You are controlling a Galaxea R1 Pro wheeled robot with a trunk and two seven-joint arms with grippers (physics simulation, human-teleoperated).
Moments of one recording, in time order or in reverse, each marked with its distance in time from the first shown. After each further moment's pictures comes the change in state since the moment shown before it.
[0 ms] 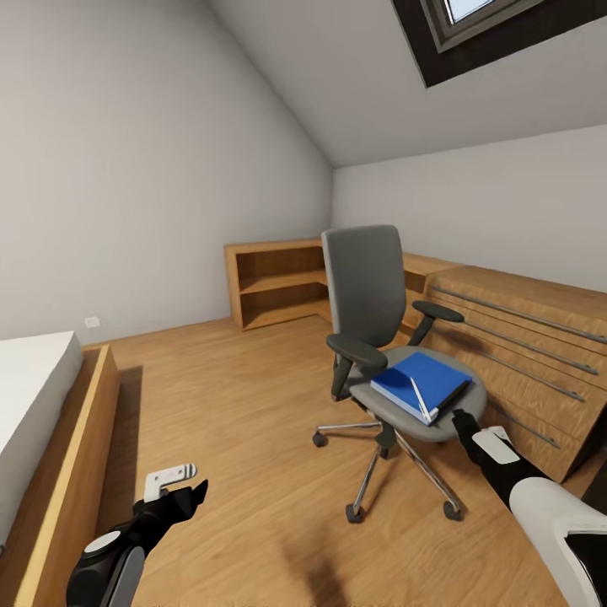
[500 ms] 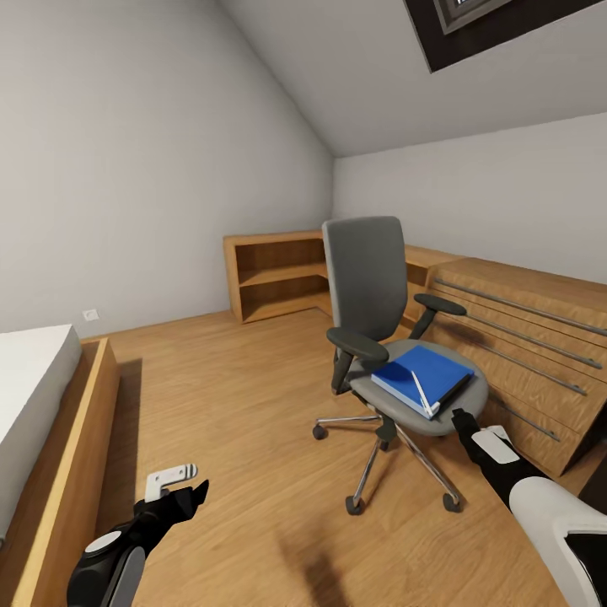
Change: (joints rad) left arm 0.000 0.000 -0.002 0.001 0.000 0.000 -0.002; right arm -0.001 0.000 -0.001 -0.002 0.008 0.000 0.001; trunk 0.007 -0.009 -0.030
